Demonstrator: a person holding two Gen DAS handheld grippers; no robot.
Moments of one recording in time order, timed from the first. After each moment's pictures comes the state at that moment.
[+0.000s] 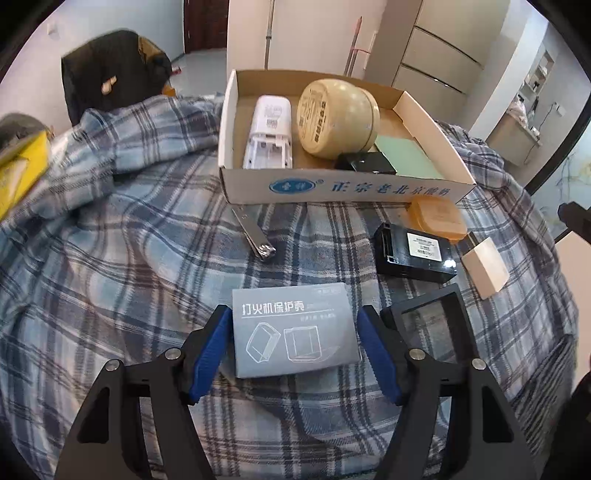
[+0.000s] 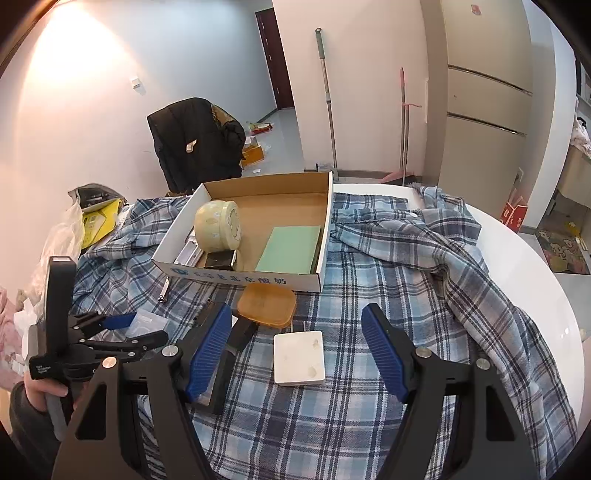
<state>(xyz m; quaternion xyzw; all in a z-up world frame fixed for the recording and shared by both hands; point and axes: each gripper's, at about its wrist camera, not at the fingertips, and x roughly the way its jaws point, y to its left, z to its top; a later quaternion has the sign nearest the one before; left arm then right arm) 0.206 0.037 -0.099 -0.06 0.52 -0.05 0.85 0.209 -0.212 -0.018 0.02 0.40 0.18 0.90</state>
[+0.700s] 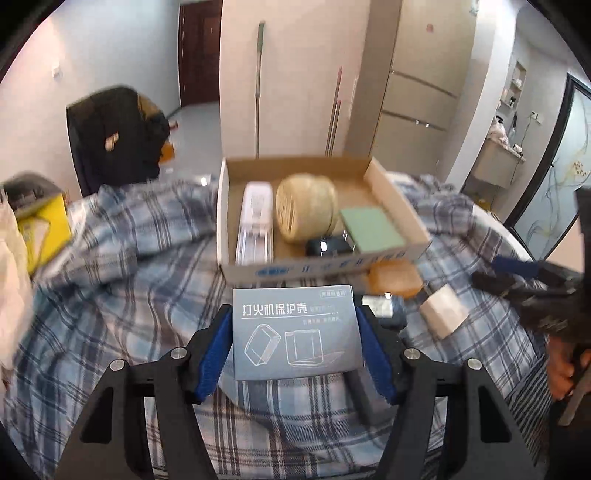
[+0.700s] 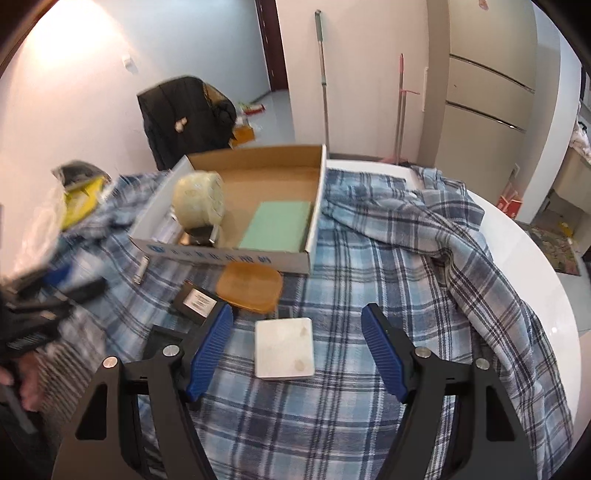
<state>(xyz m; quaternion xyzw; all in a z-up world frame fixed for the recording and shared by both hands) 0.188 0.021 -0.025 -0.02 0.41 -0.06 0.91 0.222 -0.201 -0.048 -0.02 0.44 0.15 0.88</state>
